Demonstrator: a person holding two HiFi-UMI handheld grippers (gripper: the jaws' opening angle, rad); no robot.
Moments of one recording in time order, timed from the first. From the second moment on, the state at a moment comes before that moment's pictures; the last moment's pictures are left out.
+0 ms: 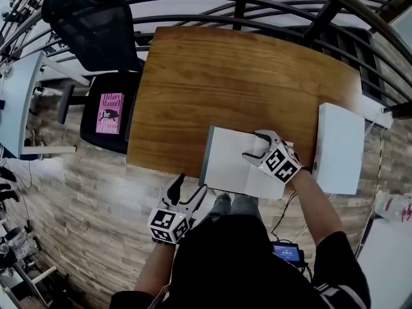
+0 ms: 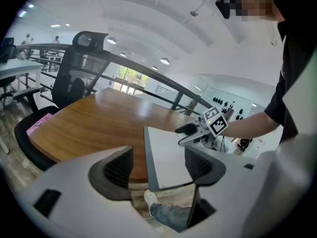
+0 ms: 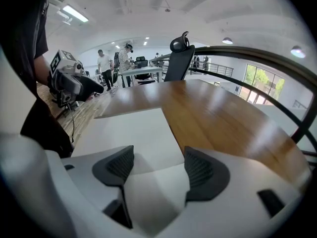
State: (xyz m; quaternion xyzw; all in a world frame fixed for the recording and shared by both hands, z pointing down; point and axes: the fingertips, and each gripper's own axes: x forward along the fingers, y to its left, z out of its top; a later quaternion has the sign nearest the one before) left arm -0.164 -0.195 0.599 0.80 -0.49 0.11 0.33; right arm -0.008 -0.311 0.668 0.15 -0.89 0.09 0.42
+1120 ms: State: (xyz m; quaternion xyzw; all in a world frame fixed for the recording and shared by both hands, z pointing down) left arm -0.132 -0.178 0.682 0.71 -0.45 0.00 0.55; right arm -0.009 -0.298 0.664 0.14 -0.91 0.05 0.40
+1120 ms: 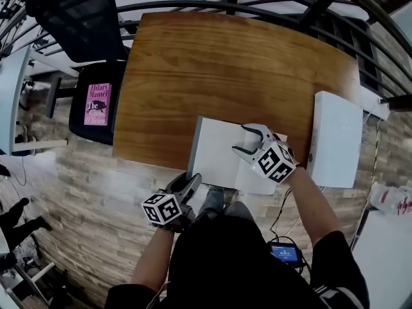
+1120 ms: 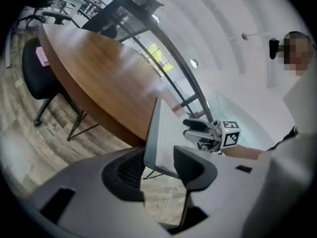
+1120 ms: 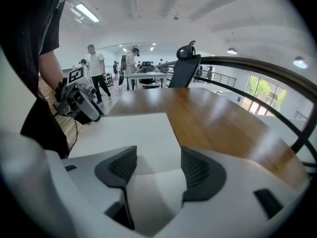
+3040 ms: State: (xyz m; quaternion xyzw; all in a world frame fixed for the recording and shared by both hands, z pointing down) left arm 0.001 -0.160 0.522 0.86 -0.41 0.07 0.30; right arm 0.165 -0.200 0.499 0.34 -0.91 0.15 0.20
